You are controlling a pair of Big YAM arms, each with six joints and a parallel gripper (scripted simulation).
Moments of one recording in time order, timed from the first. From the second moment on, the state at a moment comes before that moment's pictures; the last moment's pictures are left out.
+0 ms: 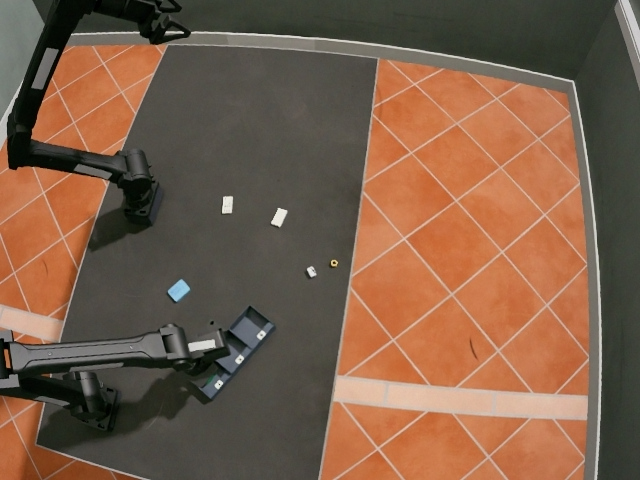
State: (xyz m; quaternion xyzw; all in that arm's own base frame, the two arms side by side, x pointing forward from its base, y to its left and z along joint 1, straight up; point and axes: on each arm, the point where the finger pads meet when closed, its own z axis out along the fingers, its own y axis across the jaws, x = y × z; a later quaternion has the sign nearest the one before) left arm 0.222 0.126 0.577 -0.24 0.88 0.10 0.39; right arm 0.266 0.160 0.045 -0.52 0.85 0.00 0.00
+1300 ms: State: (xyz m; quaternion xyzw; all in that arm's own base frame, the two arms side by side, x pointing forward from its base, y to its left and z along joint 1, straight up) left arm 0.222 0.126 0.577 -0.24 0.88 0.10 0.39; right arm 0.266 0.161 0.044 -0.52 0.85 0.00 0.00
